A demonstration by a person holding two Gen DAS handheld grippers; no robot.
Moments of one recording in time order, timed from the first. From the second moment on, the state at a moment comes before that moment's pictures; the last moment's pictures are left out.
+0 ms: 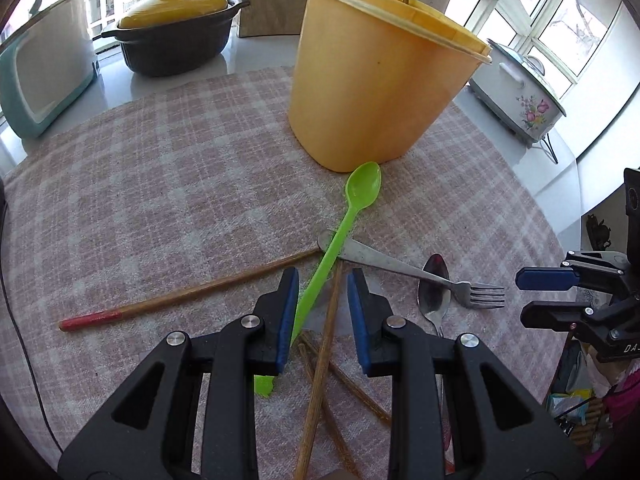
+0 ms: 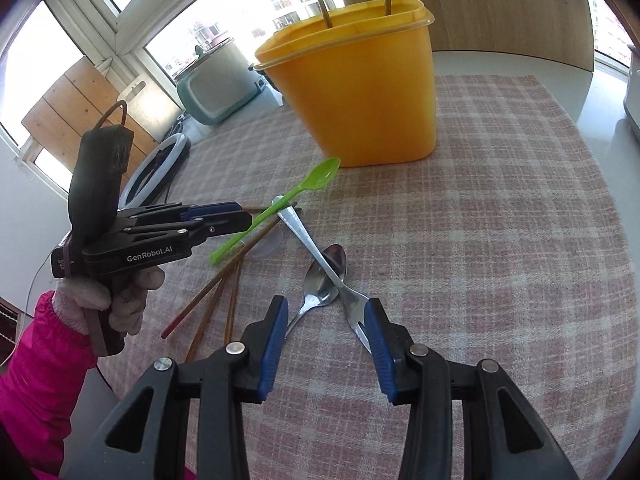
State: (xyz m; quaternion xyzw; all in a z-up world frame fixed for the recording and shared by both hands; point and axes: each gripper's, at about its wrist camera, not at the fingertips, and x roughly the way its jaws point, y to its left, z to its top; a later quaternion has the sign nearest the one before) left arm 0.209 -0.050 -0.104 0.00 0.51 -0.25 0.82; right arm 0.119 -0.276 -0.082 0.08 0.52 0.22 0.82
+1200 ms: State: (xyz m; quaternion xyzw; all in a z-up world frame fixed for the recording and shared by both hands) left arm 0.232 -0.062 -0.124 0.01 0.55 -0.27 0.79; right arm 0.111 -0.183 -0.121 0.06 0.57 0.28 0.77
